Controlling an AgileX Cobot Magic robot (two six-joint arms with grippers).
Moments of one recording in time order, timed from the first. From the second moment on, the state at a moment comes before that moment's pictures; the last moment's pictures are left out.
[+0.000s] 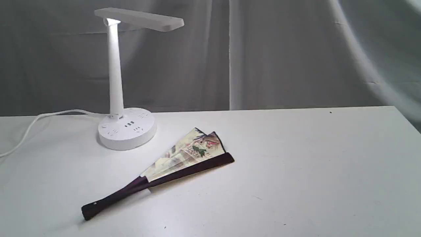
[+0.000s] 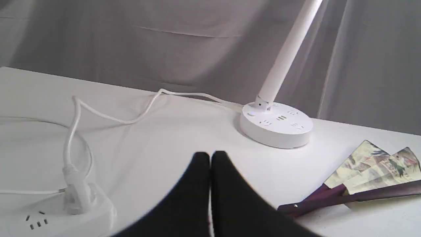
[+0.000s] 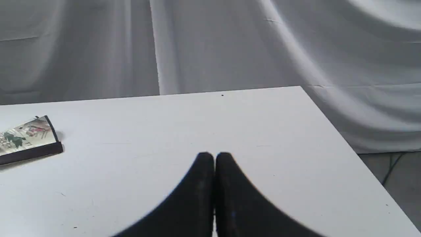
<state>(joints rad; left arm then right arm) 0.09 0.00 0.00 0.02 0.19 -0.17 -0.07 0.00 0.00 0.10 0.21 -0.07</state>
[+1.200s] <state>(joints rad) 0.09 0.00 0.00 0.02 0.19 -0.17 -0.07 0.00 0.00 0.41 -0.04 0.12</state>
